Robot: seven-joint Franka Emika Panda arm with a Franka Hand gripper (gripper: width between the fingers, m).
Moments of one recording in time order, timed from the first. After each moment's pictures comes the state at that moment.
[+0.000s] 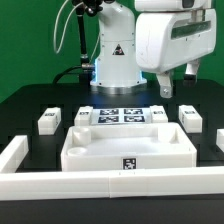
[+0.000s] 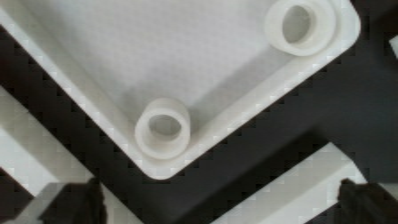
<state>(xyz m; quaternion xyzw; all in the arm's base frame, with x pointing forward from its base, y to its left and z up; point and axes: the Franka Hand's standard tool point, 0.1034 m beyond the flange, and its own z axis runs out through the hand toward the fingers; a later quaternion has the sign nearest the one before) 0.566 0.056 0.115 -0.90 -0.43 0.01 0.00</state>
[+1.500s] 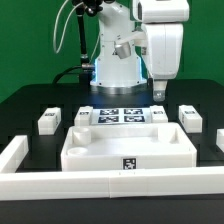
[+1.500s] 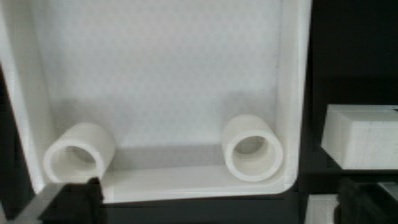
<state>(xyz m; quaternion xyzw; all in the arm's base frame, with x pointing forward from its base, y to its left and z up) 0.520 0.027 0.100 -0.72 -0.69 0.01 0.00</state>
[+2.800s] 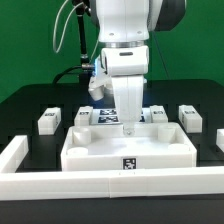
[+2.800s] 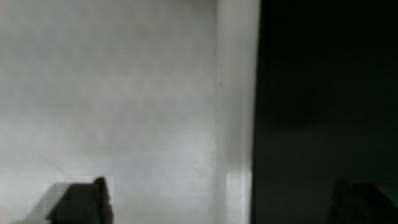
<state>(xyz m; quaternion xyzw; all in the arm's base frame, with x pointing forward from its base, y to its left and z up) 0.476 -0.019 0.021 -0.72 -0.70 0.00 0.02</state>
